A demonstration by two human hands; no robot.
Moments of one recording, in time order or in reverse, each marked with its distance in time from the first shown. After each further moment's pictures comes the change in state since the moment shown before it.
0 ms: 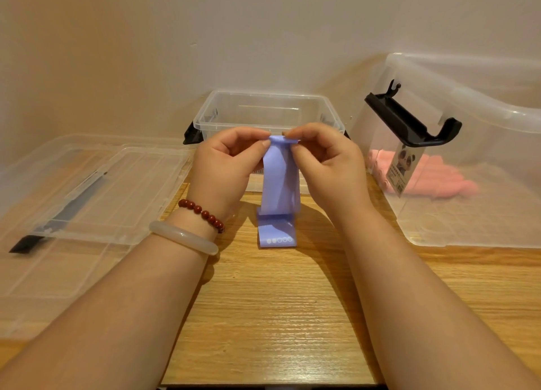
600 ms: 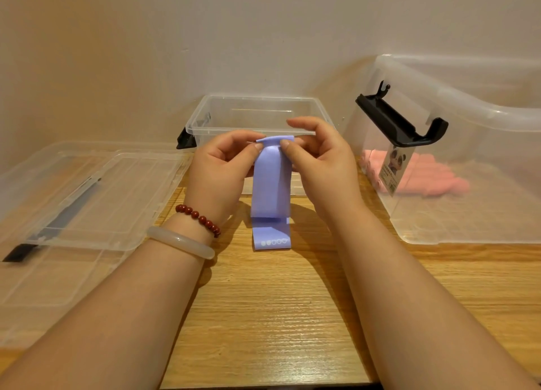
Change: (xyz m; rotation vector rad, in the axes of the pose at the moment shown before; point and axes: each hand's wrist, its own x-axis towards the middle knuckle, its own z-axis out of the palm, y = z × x) left_hand -0.003 0.003 0.002 0.053 -0.020 0.019; right_hand 0.002 -0.004 0.000 0.107 0.014 0.166
